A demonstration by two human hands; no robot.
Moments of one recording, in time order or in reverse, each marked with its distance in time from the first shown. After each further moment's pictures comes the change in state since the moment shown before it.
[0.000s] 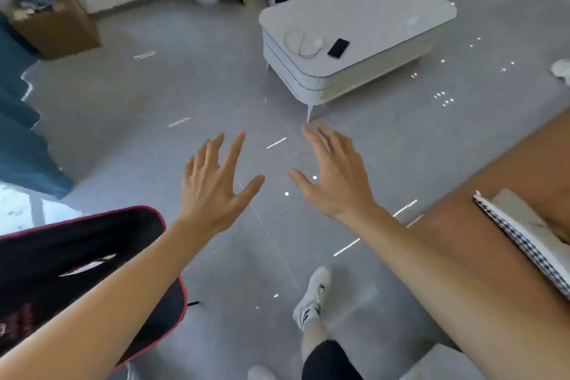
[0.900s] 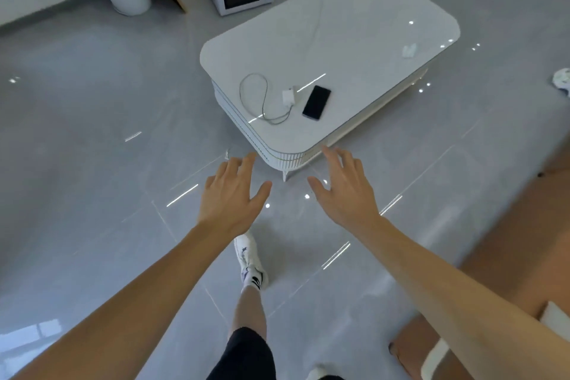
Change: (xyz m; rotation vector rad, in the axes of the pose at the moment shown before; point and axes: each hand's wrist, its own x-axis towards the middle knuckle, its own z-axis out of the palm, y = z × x) left_hand 0.616 0.027 0.145 -0.041 -0.174 0.084; right_hand 0.521 0.277 0.088 0.071 -0.090 0.379
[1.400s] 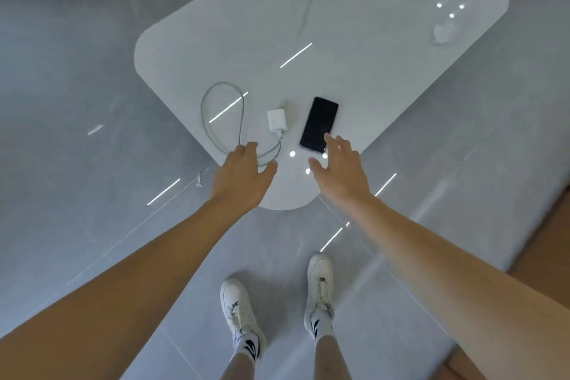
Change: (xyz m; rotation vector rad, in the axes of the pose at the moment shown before) left_hand 0.369 -0.043 0.153 -0.280 -0.215 -0.121; right_hand 0.348 0.091 0.128 0.037 -0.123 0.293
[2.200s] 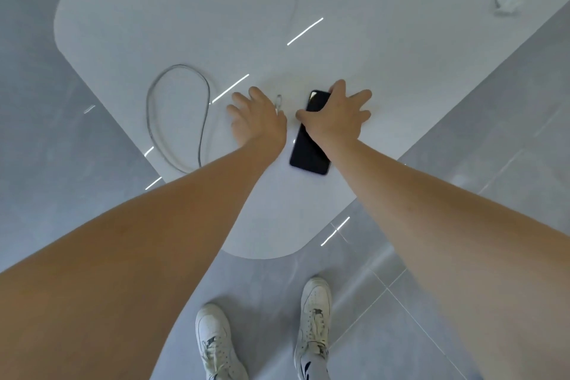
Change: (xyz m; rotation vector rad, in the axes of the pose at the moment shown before) left_hand 0.234 0.035 0.120 0.321 0.223 -0.188; right_hand 0.235 0.019 0.059 0.088 0.160 0.252
